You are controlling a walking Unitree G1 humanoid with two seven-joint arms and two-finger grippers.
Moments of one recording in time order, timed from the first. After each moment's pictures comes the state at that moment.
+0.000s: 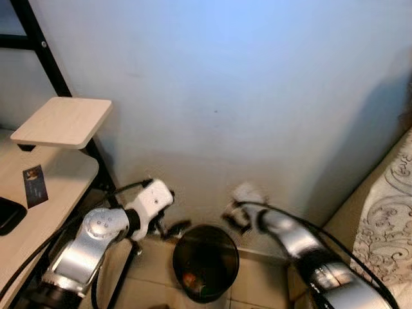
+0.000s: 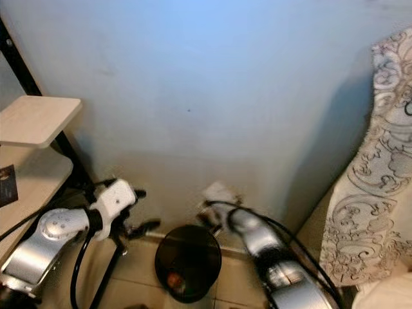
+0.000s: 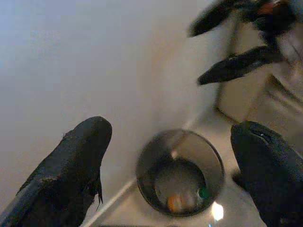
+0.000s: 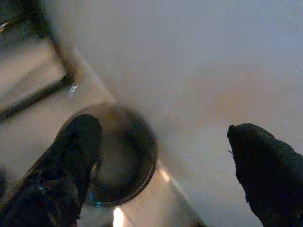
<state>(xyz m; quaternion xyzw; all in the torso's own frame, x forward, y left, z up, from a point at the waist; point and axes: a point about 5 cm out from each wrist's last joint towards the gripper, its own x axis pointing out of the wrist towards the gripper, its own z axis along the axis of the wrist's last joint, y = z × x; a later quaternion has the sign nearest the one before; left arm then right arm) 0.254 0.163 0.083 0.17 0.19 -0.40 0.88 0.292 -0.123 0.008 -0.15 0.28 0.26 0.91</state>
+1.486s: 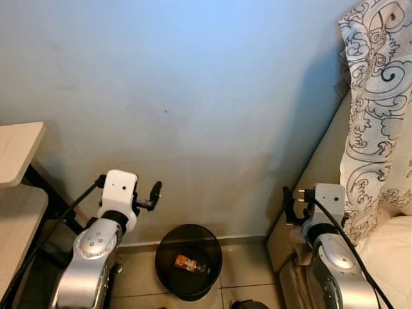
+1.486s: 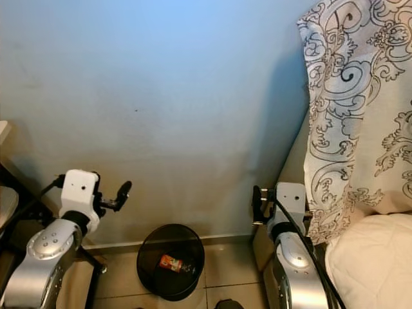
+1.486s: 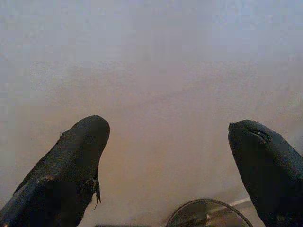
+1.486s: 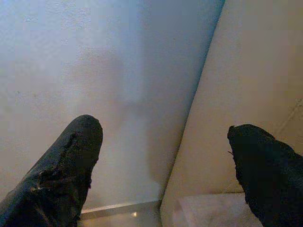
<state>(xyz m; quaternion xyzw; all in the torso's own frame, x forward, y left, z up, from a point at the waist) 0.246 0.181 0.096 0.08 0.12 -0.08 0.99 0.228 -0.180 0.076 -0.02 0.16 -0.07 0.98</state>
